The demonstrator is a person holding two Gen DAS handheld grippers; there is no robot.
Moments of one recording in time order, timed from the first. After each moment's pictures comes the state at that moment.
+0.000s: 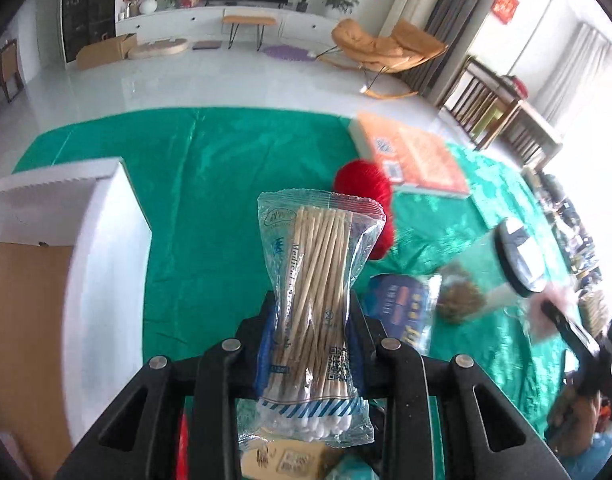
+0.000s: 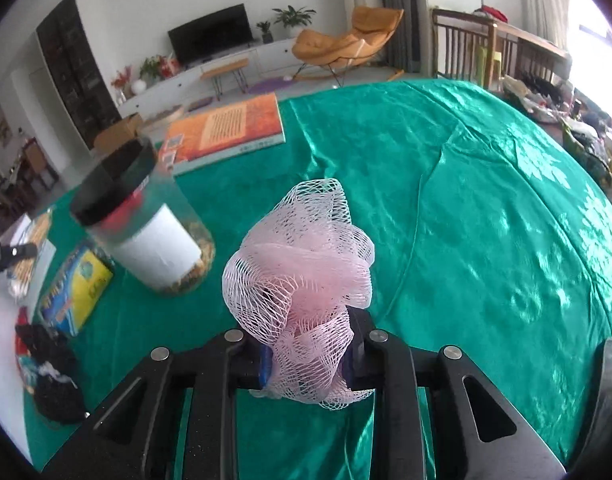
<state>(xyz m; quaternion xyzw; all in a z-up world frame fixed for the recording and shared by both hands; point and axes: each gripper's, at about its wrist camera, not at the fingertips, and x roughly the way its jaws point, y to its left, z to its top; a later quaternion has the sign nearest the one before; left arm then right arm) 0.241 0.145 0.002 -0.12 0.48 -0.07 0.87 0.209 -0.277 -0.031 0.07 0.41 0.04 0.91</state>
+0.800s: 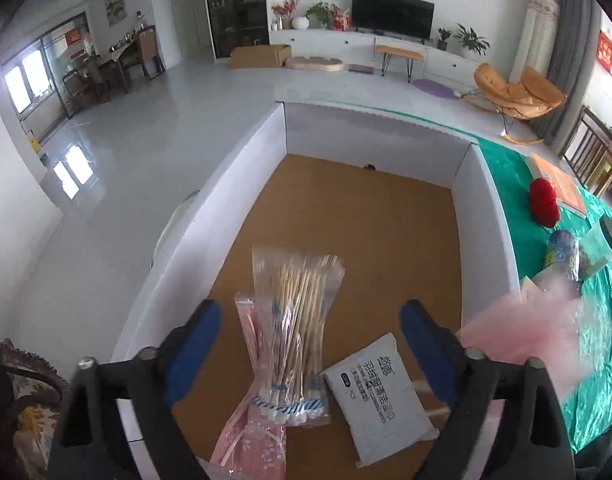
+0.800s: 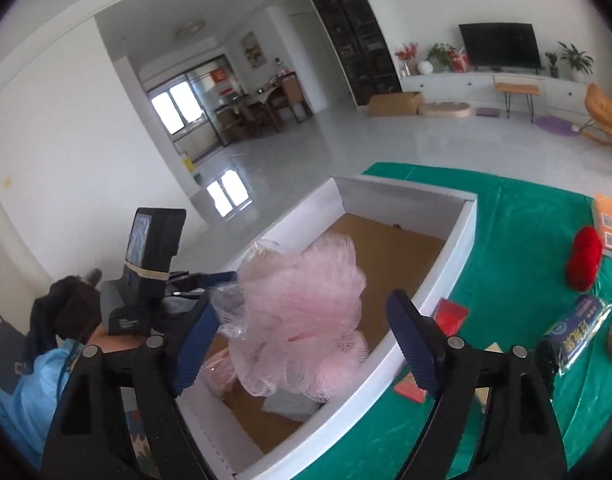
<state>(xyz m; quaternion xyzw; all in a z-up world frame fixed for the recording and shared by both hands) -0.010 0.361 0.033 -0.09 0.44 0.19 0.87 0.050 0.112 0.097 0.01 0.35 0.49 0.80</state>
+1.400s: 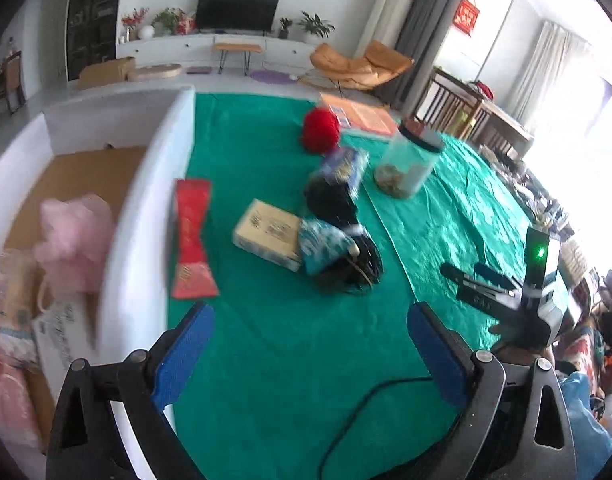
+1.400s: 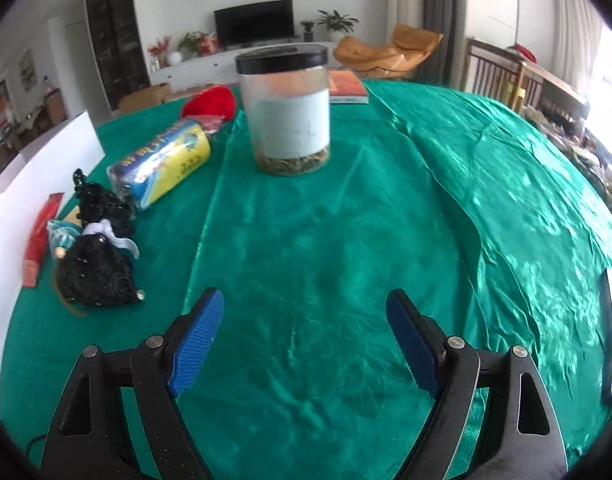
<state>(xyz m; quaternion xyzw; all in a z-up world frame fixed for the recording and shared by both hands) -0.001 0.124 -0.009 -0.10 0.44 -0.09 0.89 0.094 -0.174 -0.078 0.00 0.41 0.06 0.91</state>
